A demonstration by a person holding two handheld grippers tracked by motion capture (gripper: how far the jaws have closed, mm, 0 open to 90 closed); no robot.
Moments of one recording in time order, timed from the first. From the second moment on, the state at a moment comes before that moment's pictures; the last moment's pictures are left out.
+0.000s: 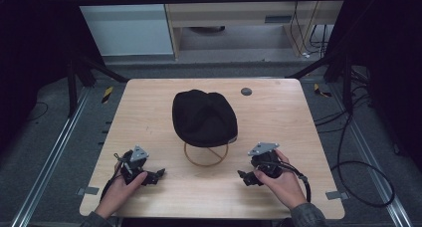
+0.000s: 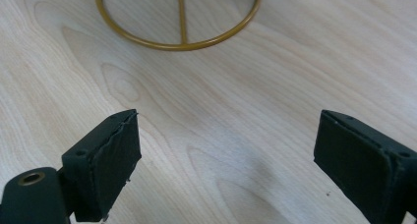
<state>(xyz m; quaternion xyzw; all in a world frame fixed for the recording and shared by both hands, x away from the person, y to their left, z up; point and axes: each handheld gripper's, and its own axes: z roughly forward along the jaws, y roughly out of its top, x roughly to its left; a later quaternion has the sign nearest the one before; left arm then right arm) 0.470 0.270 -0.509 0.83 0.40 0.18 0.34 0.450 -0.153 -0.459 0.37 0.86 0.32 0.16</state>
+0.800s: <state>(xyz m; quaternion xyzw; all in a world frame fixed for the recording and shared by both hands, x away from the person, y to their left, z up) 0.470 0.270 -0.509 0.83 0.40 0.18 0.34 0.483 -0.159 -0.476 0.43 0.82 0.34 0.17</state>
